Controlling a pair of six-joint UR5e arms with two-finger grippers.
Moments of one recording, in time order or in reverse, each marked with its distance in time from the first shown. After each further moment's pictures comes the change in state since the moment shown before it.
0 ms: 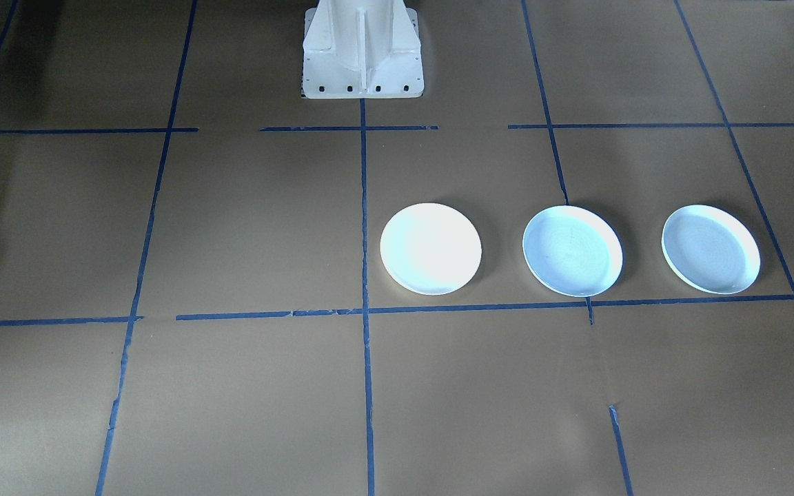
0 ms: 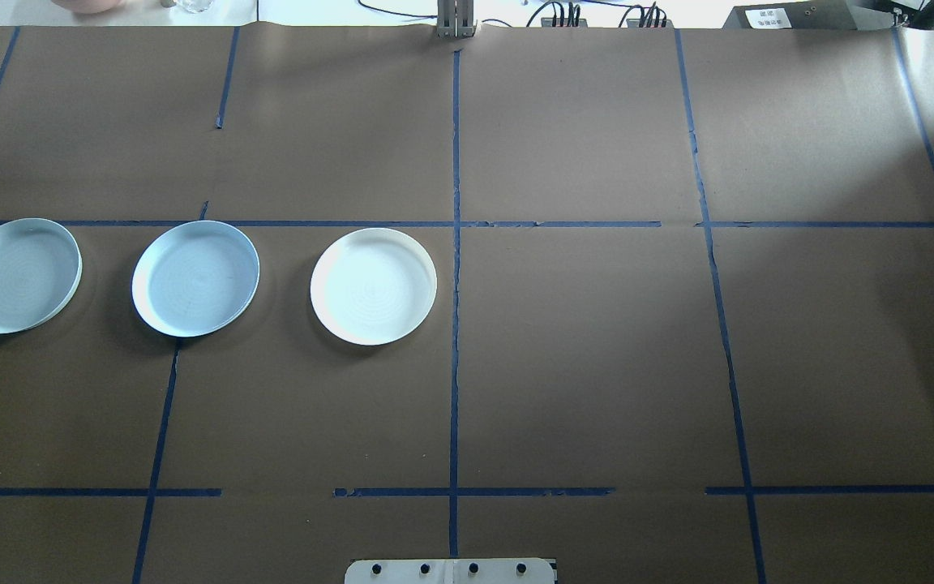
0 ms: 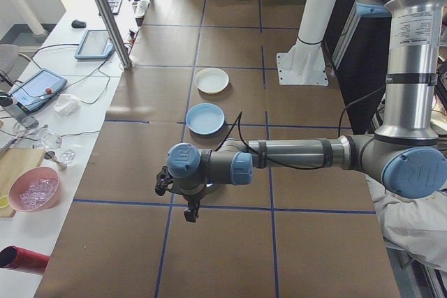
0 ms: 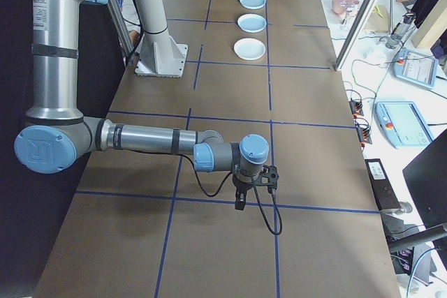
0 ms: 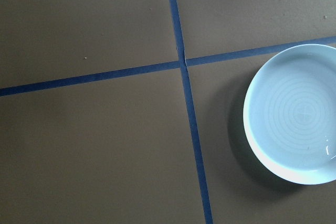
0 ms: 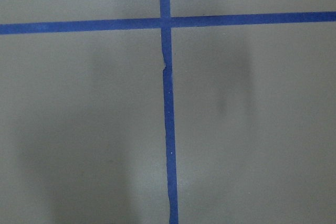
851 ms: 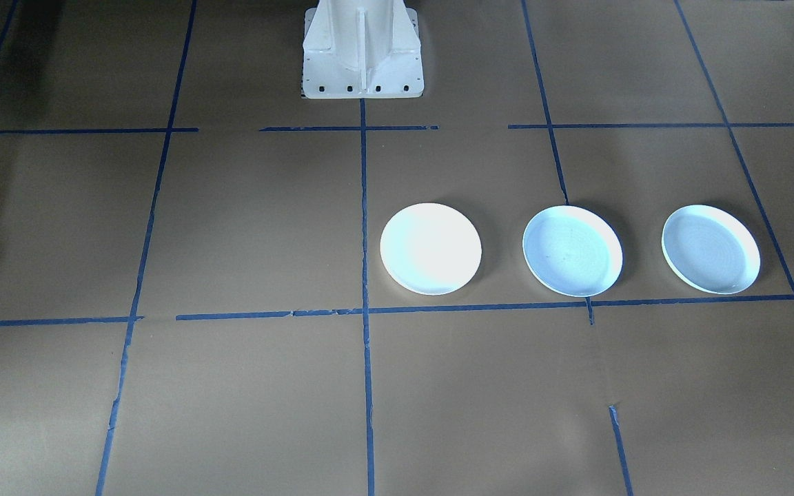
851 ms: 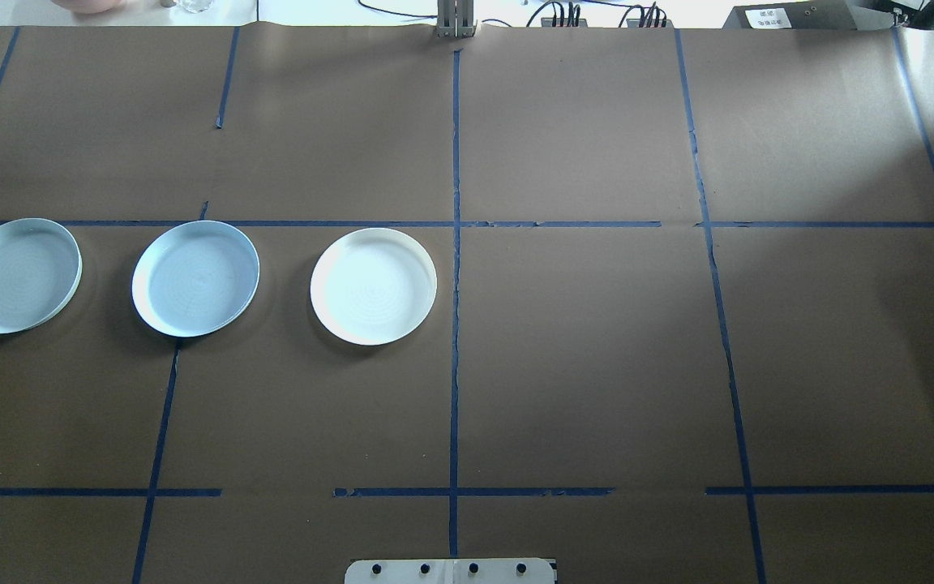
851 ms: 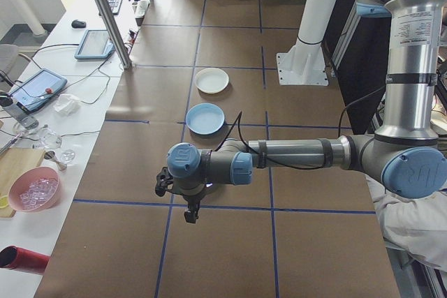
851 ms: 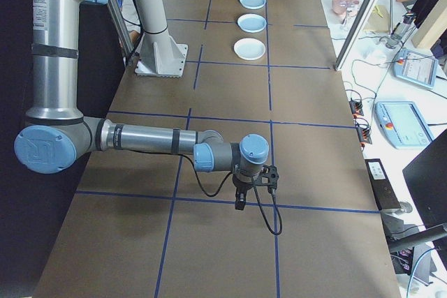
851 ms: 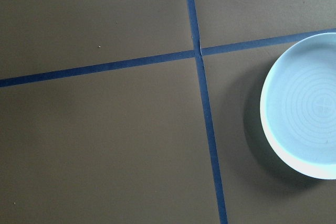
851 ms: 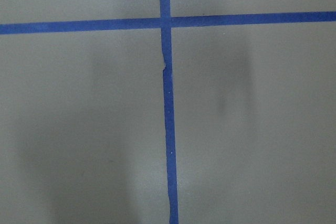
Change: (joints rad) left arm 0.003 -0.009 -0.008 0.000 0.028 -0.005; right arm 0.000 0.000 0.000 -0.001 0.000 0.000
